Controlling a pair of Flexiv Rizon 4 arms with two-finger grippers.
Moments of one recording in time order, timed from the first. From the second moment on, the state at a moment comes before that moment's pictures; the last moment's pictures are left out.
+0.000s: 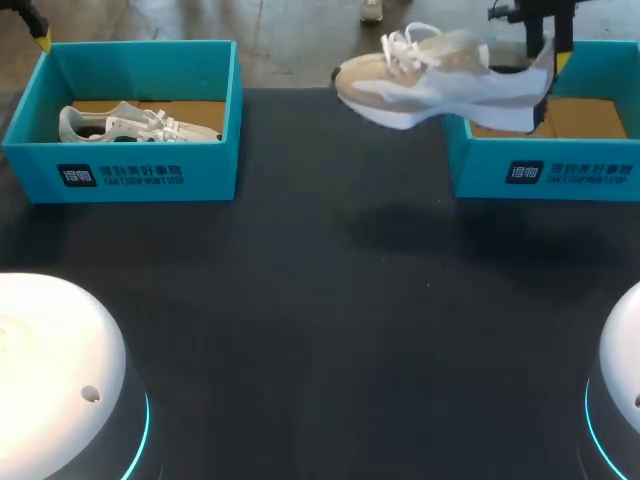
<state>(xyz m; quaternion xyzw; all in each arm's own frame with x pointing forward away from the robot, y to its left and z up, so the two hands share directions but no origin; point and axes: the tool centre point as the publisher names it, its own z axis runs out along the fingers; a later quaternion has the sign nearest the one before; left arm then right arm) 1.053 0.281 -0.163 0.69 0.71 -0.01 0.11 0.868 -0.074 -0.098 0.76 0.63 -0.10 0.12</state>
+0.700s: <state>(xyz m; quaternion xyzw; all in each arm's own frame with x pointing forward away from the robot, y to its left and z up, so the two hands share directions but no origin) 1.053 0.281 -0.163 0.69 0.71 -0.01 0.11 0.792 0.003 -0.130 0.73 0.65 -0.05 0.21</state>
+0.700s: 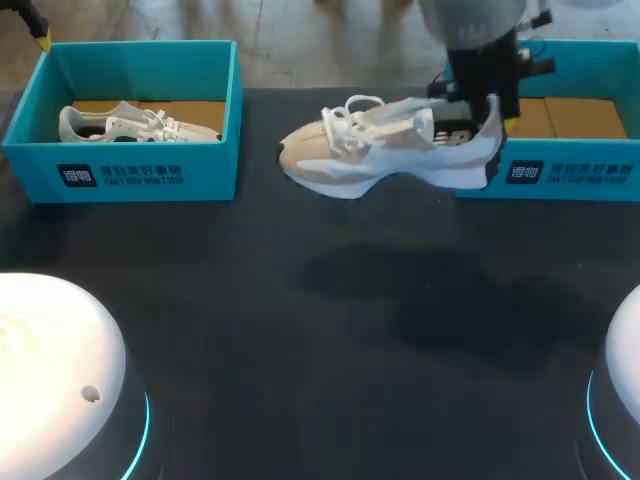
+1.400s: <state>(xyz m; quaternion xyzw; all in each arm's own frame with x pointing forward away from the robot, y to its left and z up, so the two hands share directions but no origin) 1.053 0.281 -0.163 0.69 0.71 -0.01 0.11 0.781 0.027 -0.212 0.75 0.63 -0.05 0.18</state>
